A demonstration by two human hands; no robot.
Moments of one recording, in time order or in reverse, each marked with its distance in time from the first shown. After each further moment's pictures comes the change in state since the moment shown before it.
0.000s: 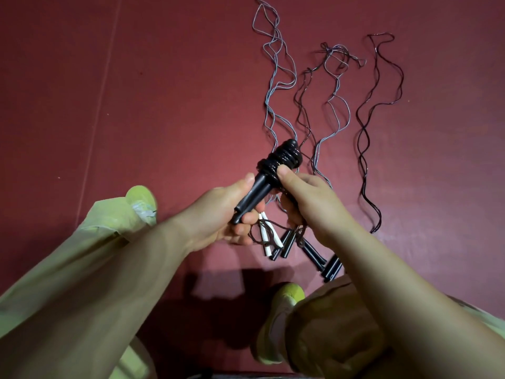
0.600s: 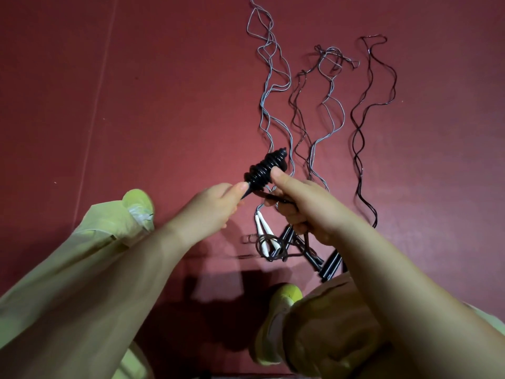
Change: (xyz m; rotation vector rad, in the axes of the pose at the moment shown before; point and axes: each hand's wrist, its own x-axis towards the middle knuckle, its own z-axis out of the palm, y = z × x) left_hand 0.022 -0.014 -0.017 0.515 0.332 0.193; right_hand -0.006 -0.010 -0.014 -0.070 -0.168 0.173
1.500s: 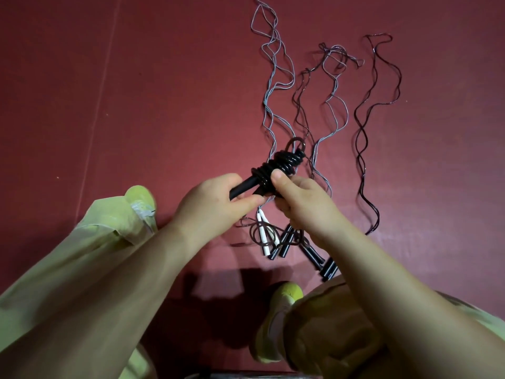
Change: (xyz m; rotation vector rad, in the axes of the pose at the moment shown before) left_hand -0.012 0.007 0.000 0.362 0.223 0.209; right_hand 0.010 0.014 0.013 -0.037 0.166 -0.175
